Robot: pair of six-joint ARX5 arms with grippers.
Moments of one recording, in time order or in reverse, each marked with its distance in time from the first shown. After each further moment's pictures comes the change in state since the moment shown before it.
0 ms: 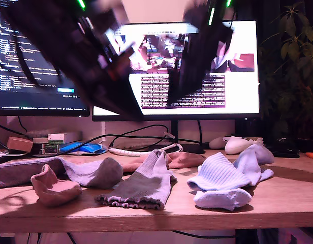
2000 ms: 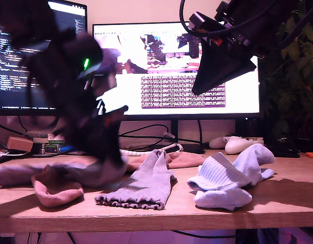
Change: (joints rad) left arm 0.120 0.320 0.214 -0.171 0.026 -0.109; right arm 0.181 -0.618 -0.806 0.292 0.191 0.098
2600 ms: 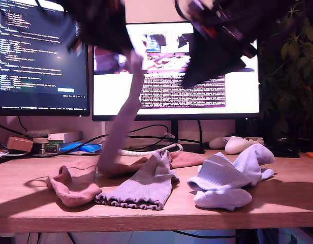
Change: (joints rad) left arm -0.007 -0.220 0.284 -0.238 0.175 -0.081; right arm 0.000 0.000 0.000 0.092 -0.152 0.062
